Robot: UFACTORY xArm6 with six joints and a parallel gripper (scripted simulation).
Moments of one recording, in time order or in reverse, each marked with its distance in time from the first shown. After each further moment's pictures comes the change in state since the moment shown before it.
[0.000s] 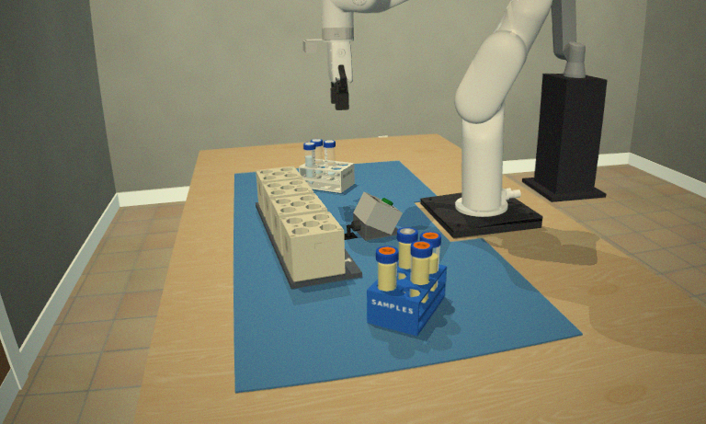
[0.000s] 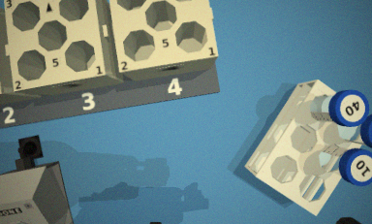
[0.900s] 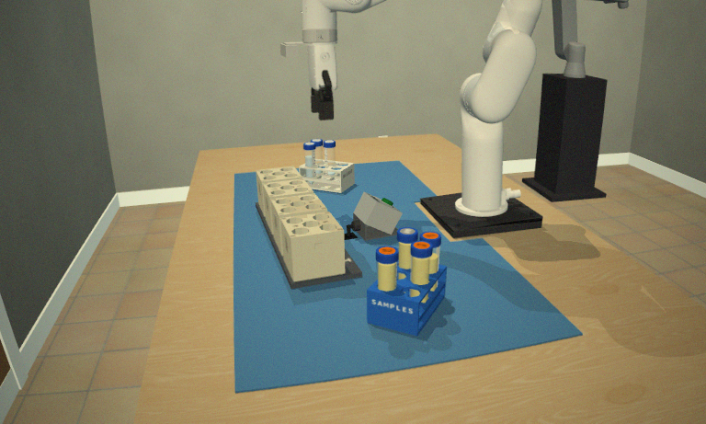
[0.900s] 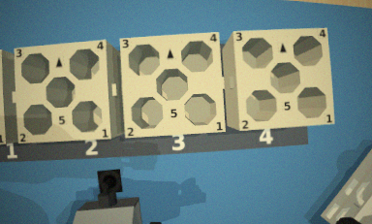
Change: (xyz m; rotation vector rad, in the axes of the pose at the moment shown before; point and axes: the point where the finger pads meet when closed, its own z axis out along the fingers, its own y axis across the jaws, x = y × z) arm 0.054 -0.110 0.000 0.002 0.002 -0.098
